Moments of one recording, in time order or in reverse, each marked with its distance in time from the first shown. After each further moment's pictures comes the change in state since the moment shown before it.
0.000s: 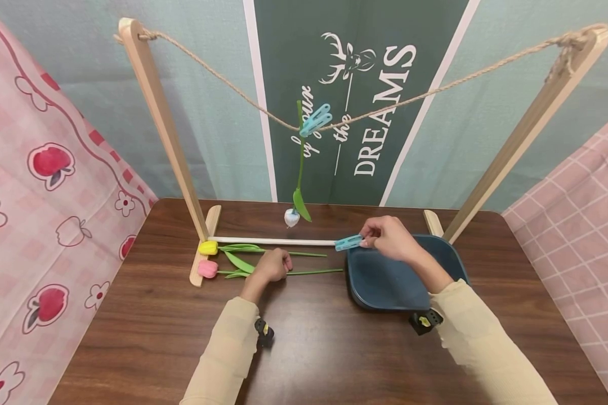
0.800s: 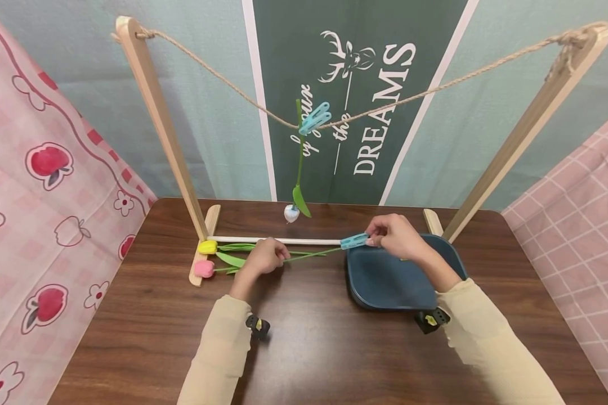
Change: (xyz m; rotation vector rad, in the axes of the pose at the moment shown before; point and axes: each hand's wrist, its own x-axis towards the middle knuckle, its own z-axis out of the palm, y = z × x) left_hand -0.005 0.009 -0.031 -0.073 0.008 0.002; right_hand -0.005 0.002 -0.010 0.011 -0.023 0.034
